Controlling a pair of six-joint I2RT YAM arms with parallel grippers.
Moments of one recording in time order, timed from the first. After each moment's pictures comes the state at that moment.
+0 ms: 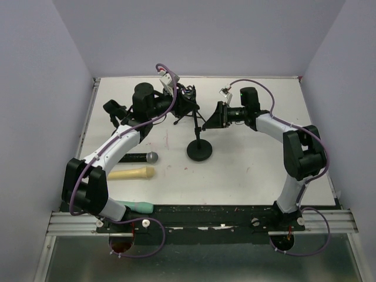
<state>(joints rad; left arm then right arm) -0.40 1.48 1.12 0.30 0.69 -0.32 0.30 1.83 1.19 0.06 -1.02 0.44</state>
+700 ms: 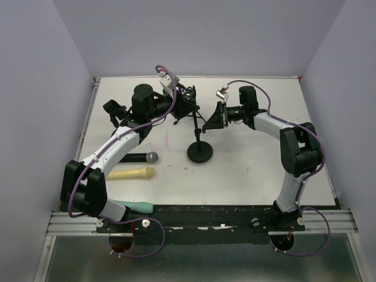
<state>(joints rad) -0.40 1.45 1.10 0.30 0.68 -0.30 0.29 1.91 1.24 0.11 -1.23 0.61</state>
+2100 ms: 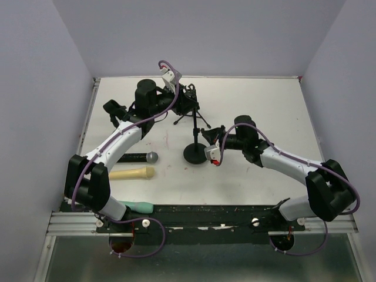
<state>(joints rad) -0.40 1.51 1.18 0.24 0.65 -0.29 0.58 1.41 0.75 0.23 -0.66 -1.52</state>
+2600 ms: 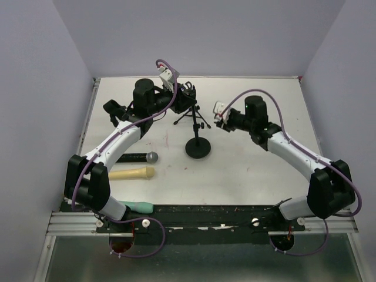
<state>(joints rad) -0.39 1.51 1.18 0.26 0.65 -0.29 0.47 1.40 0.91 0.03 -0.50 -0.89</state>
